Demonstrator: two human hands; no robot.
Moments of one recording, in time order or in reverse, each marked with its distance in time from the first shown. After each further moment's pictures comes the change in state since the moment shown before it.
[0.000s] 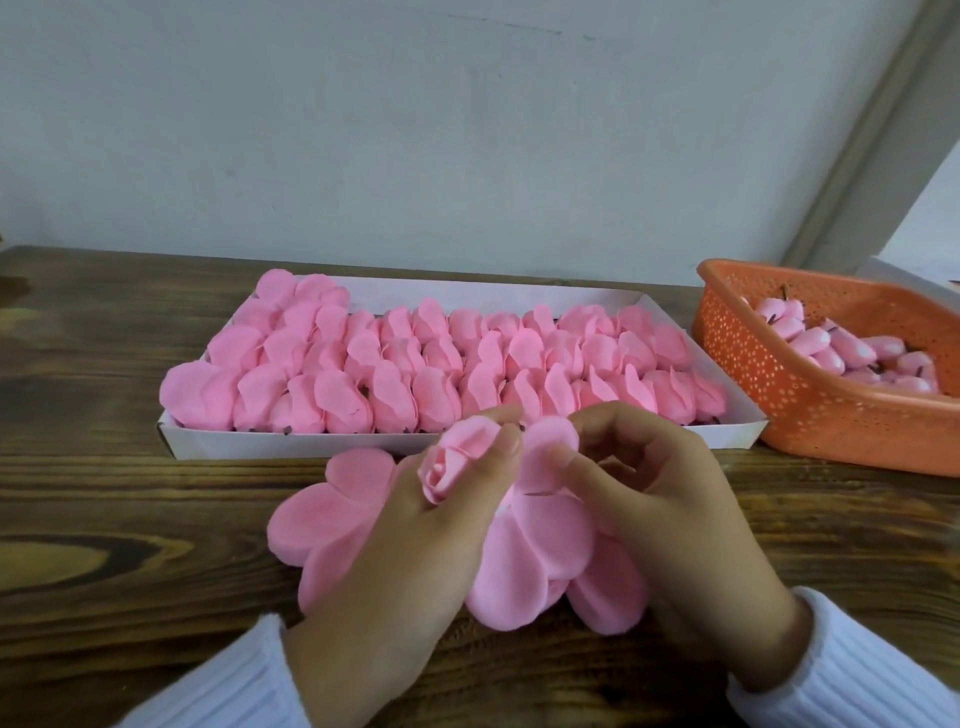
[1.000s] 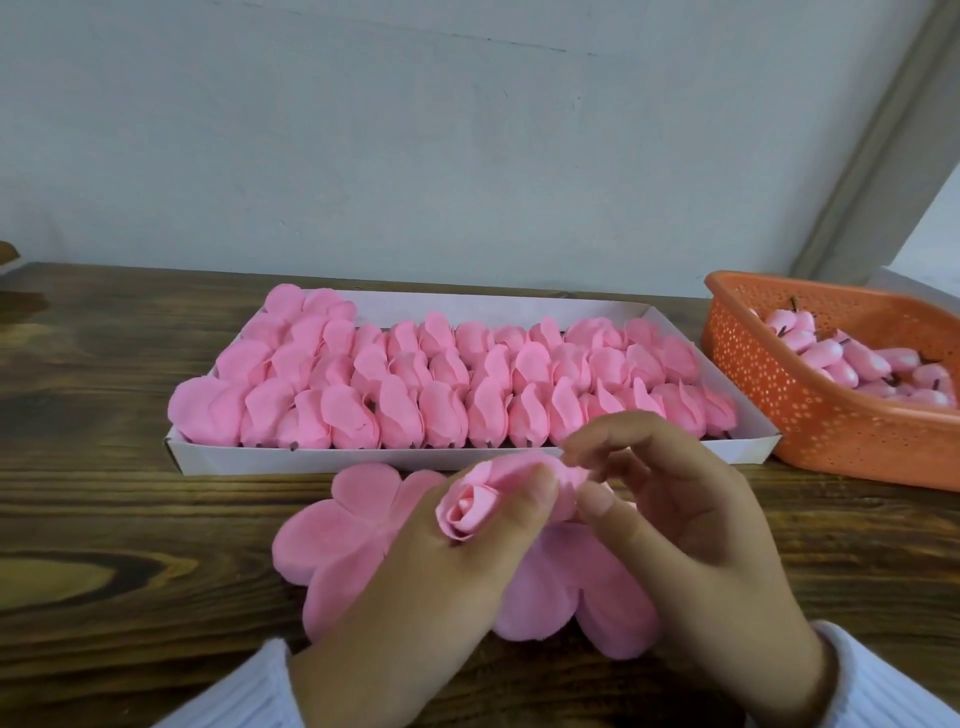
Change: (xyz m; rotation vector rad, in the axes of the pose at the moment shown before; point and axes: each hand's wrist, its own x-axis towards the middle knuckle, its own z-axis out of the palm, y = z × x) left_hand -0.010 0.024 0.009 0.167 -0.101 0.201; right_hand -0.008 -0.012 0.002 -0.005 -0.057 -0.294
